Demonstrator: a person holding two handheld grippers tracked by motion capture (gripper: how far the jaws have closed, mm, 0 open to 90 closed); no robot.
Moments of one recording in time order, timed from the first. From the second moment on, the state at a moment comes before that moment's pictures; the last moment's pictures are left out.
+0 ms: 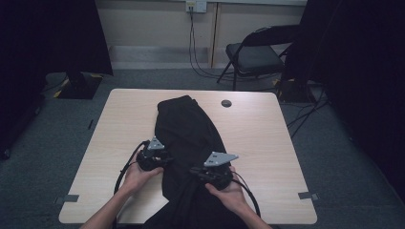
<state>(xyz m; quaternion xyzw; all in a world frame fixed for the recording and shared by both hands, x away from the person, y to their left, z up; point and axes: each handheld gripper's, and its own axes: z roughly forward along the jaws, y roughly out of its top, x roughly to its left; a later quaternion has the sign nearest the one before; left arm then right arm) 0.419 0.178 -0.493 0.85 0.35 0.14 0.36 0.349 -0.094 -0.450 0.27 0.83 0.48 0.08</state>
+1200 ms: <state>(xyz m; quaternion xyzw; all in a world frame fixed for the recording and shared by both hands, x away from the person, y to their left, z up) 0.421 0.179 -0.493 0.85 0.36 0.15 0.36 0.343 -0.146 -0.458 0.30 0.84 0.43 0.12</state>
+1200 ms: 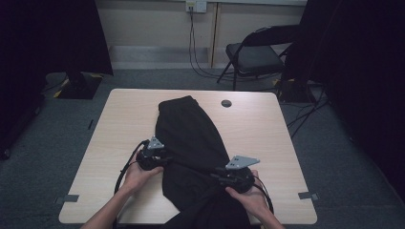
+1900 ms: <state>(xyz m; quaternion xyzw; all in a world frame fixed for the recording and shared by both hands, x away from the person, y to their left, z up) 0.420 0.178 -0.493 0.85 0.36 0.15 0.36 0.311 -0.178 -0.471 0.29 0.88 0.37 0.11</state>
